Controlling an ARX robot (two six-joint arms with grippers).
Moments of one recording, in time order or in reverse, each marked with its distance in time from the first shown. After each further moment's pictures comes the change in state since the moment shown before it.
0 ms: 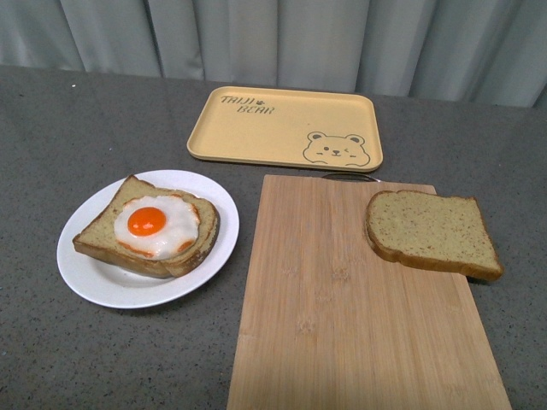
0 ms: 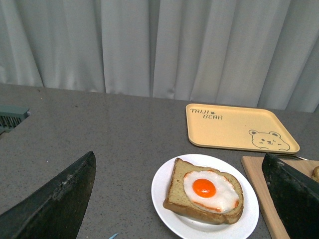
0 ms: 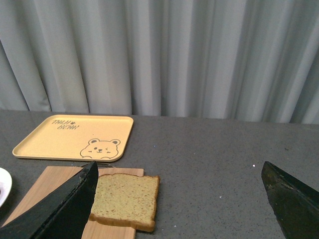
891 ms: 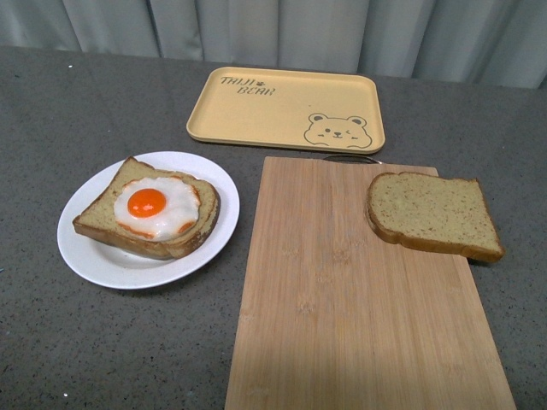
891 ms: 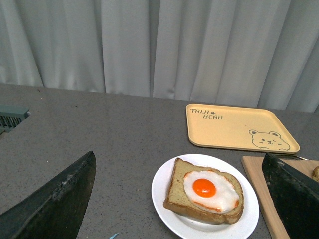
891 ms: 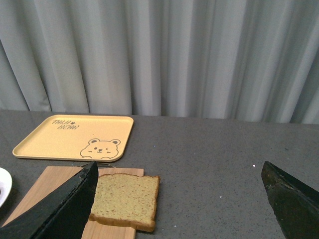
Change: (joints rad) left arm 0.000 0.000 0.000 0.000 0.000 0.000; right arm 0.000 0.000 0.000 0.000 0.000 0.000
